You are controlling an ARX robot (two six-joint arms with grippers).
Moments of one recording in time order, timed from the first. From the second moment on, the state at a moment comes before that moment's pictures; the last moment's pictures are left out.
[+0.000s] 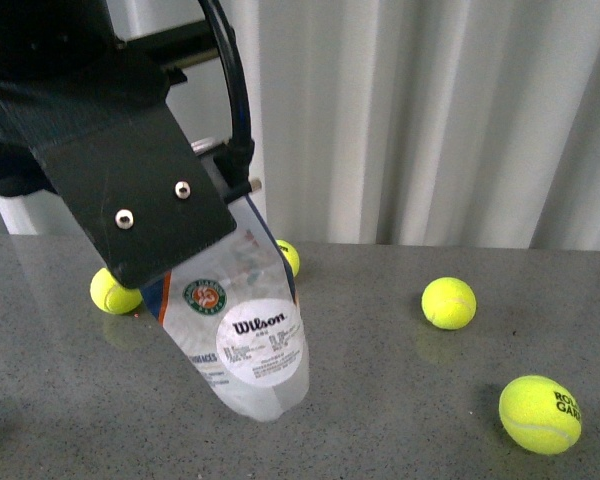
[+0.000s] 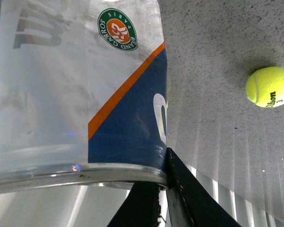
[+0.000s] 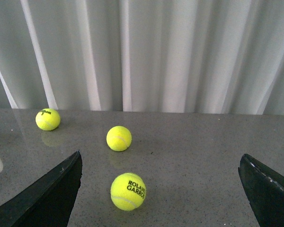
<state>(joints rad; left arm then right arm) -0.49 1.65 1.46 -0.90 -0.37 2.00 0.00 0.00 0.00 0.00 0.00 -0.01</state>
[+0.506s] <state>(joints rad) -0.54 1.69 1.31 -0.74 -0.38 2.01 0.00 0.00 0.00 0.00 0.00 -0.01</state>
